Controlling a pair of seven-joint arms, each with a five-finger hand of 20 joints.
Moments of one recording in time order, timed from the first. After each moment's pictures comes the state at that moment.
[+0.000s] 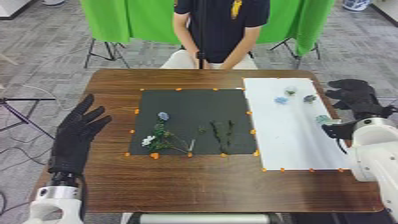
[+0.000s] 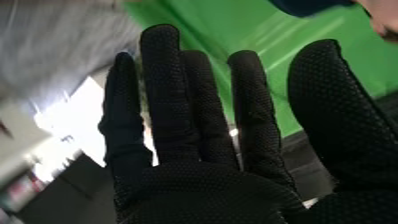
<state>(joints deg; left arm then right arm) 129.6 -54.0 -93.0 -124.5 43.4 16.9 23.8 -97.3 -42.1 87.0 -103.9 -101.2 19.0 27.2</state>
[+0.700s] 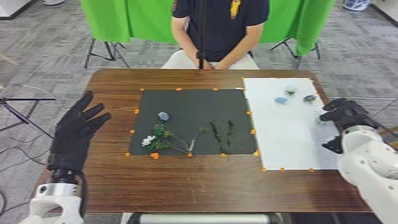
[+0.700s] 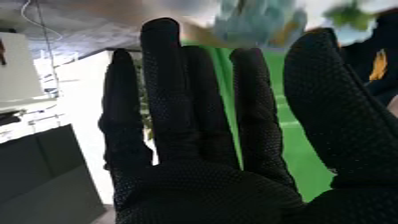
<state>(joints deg) 128.3 -54.2 -92.9 -124.4 43.3 16.9 23.3 -92.4 -42.9 79.5 -94.2 -120.6 5.9 31.5</state>
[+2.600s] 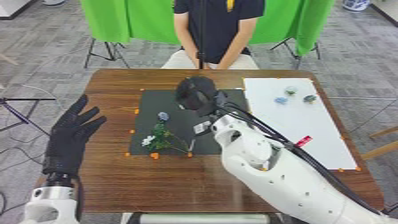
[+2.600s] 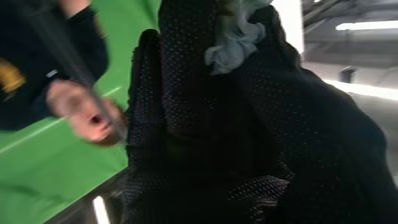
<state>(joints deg) 130.5 -54.5 -94.8 -124.9 42.4 17.6 23.0 -63.4 -64.5 35.3 -96.9 -131.5 16.2 14.1</state>
